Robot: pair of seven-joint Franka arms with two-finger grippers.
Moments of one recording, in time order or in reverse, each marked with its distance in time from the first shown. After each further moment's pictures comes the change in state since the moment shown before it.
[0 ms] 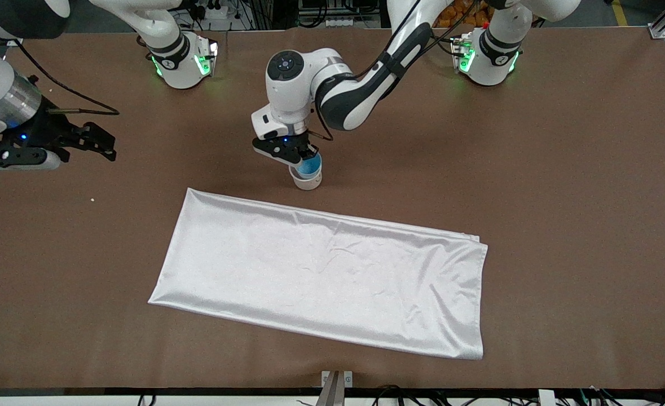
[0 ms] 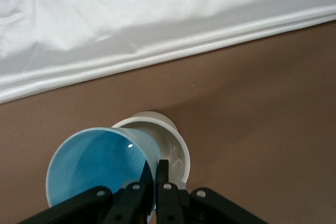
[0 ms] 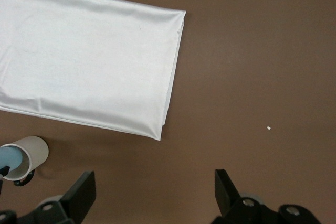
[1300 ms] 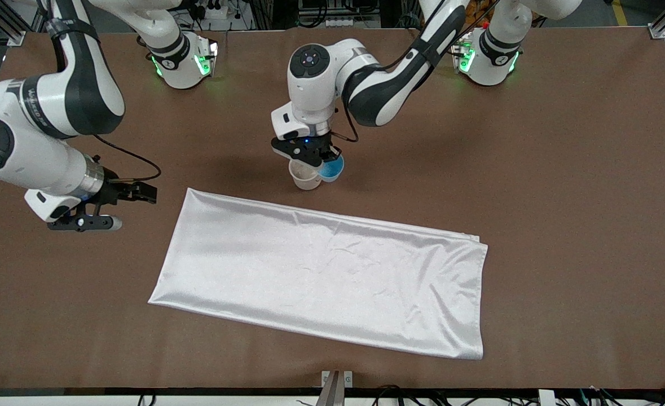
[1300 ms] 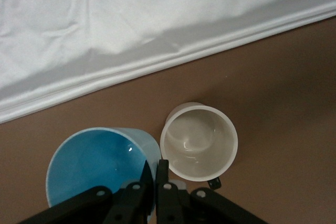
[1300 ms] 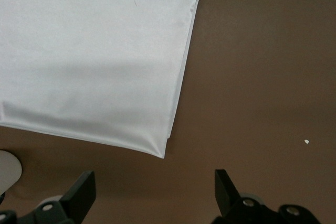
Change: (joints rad) left arm 0.101 -0.141 -0.037 -0.102 -0.005 -0.073 0.125; right arm 0.023 0.215 -0.001 -0.089 -0.008 0.170 0.015
